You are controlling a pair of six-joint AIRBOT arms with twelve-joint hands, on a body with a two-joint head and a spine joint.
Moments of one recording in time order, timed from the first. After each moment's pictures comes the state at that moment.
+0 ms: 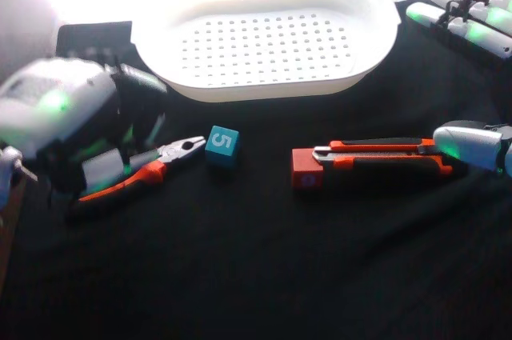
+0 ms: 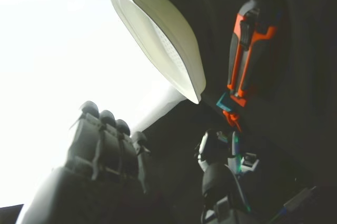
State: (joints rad) left arm 0.96 -0.93 0.92 -0.34 -1.07 1.32; right arm -0.94 -0.74 0.83 0.16 0.92 -1.13
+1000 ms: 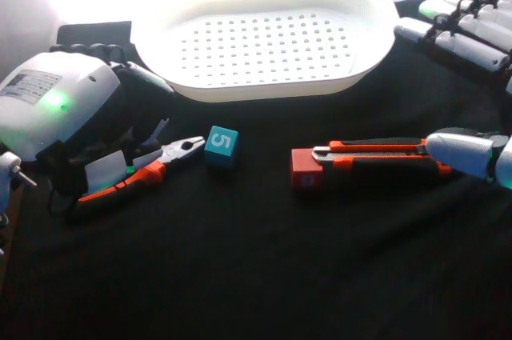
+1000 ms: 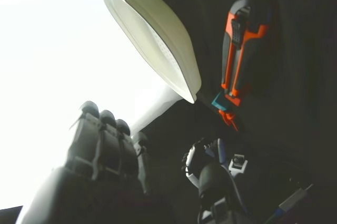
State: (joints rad) left arm 0.97 -0.92 0.89 -0.31 -1.12 1.32; right arm -0.95 -0.76 0.82 0.16 0.92 -1.13
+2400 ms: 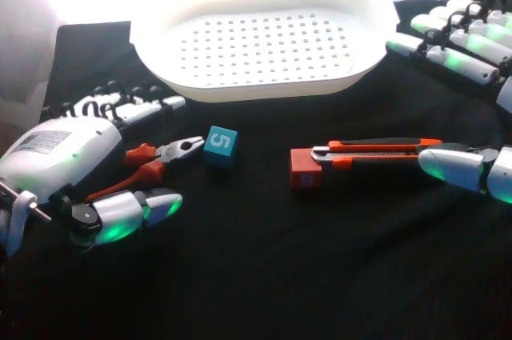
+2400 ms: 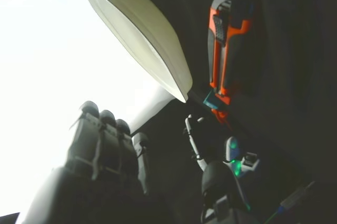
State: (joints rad) left arm 1.05 -1.00 0.92 -0.50 -1.00 1.33; right arm -0.97 -0.78 0.83 0.17 0.91 -1.13
